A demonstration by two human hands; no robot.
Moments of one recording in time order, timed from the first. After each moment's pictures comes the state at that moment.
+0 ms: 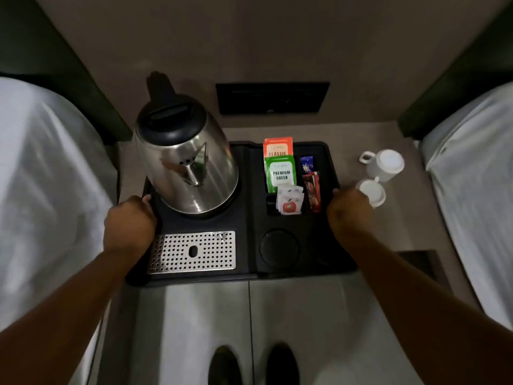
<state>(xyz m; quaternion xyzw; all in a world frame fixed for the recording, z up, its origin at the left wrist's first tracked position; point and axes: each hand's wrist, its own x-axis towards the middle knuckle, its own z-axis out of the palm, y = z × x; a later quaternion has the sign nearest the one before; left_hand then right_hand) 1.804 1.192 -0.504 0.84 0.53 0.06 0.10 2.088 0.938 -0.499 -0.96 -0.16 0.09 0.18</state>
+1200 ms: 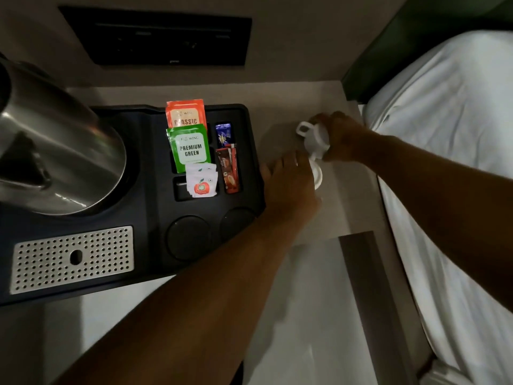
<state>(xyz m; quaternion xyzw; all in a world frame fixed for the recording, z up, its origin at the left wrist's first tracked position) 2.143 0.942 -0.549 0.94 0.27 -0.05 0.22 2.314 0.907 -0.521 -0.90 -0.35 0.25 -0.08</state>
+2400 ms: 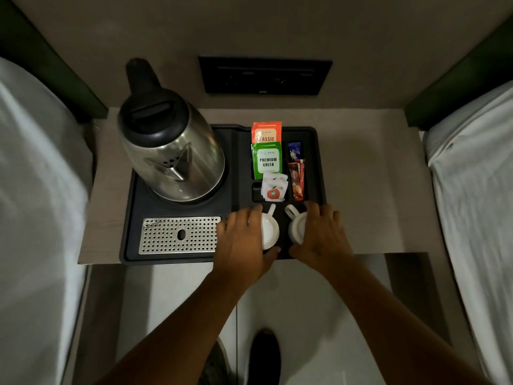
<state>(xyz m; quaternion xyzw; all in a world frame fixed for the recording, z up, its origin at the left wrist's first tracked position) 1.929 1.025 -0.535 0.92 0.33 0.00 0.20 2.066 0.926 -0.511 -0.91 -0.31 0.27 0.04</state>
